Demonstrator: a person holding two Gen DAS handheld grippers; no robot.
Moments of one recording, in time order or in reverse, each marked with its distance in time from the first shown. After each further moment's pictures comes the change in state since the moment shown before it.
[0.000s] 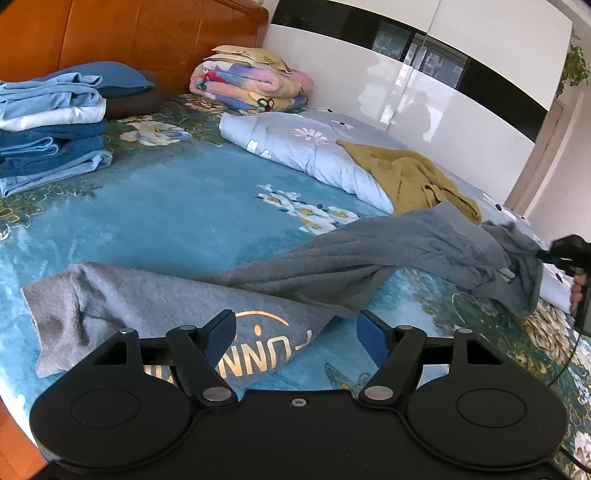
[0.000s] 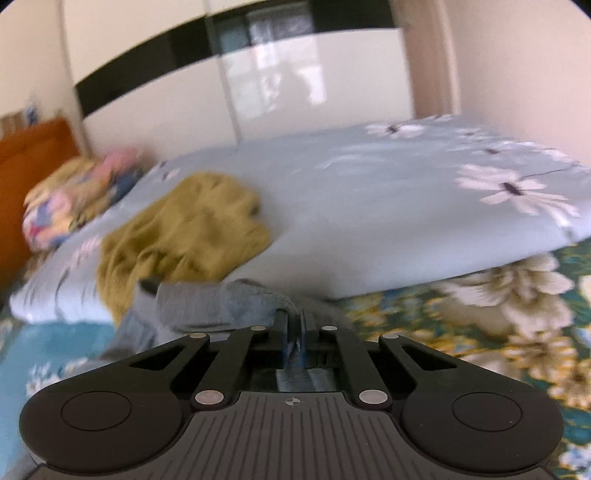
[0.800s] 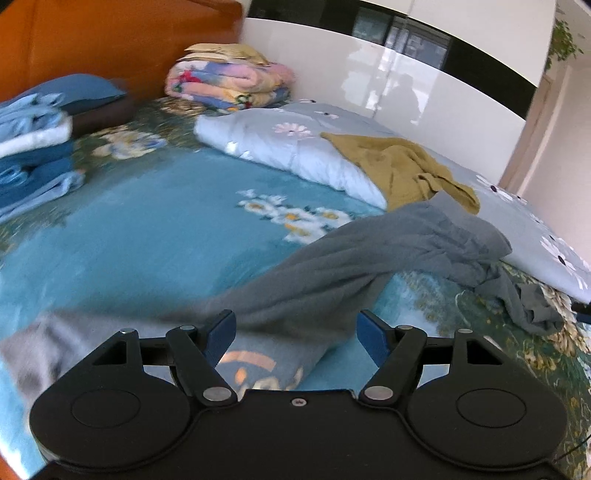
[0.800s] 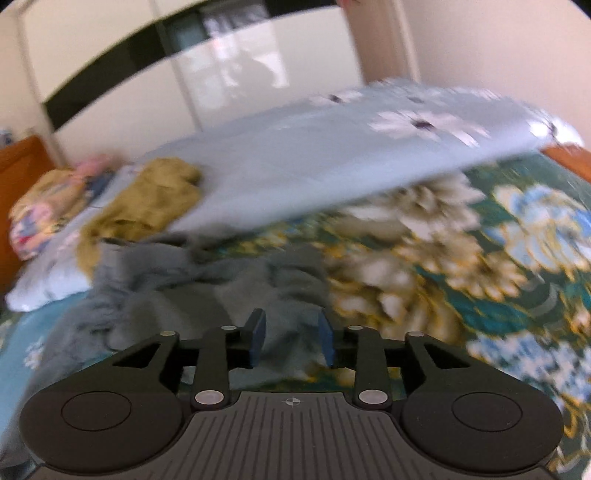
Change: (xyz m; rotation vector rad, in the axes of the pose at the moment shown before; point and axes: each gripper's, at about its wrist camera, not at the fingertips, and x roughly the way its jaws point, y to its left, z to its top) left arm 0.049 -0.020 0.037 0.093 0.036 -0.029; right arm -0.063 -0.076 -0.061 0.080 0.069 0.024
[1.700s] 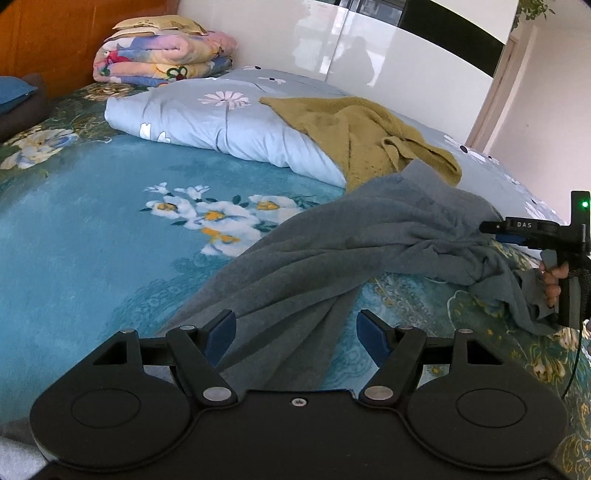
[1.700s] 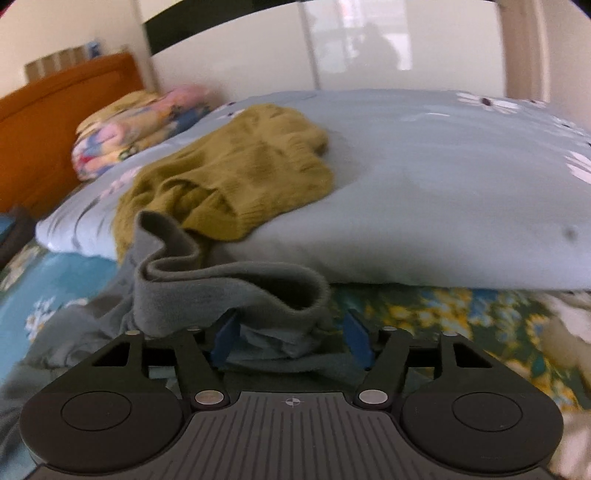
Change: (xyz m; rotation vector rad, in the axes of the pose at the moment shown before) left arm 0.117 -0.039 0.032 0.096 0.102 -0.106; right arm 0.181 0.097 0.053 -0.324 0.127 0.212
